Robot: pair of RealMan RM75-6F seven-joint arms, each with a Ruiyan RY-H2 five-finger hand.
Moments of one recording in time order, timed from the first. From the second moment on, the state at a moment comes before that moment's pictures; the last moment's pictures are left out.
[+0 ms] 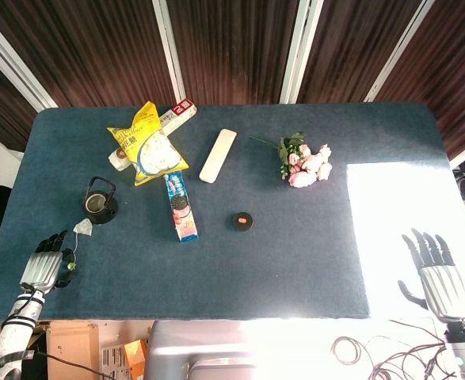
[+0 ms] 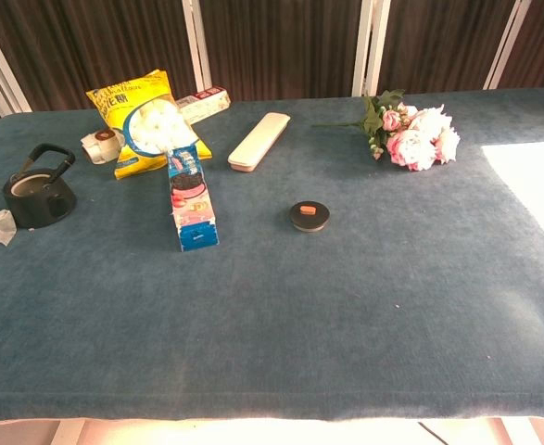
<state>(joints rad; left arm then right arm) -0.33 -1.46 -0.05 -1.10 1.27 1.01 0.06 0.06 -1.13 0.01 -1.60 -1.56 1.48 -0.13</state>
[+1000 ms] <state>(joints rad) -0.34 -1.49 -0.05 -1.05 1.28 1.00 0.05 0.06 -1.12 0.01 -1.60 -1.56 1.47 -0.13</state>
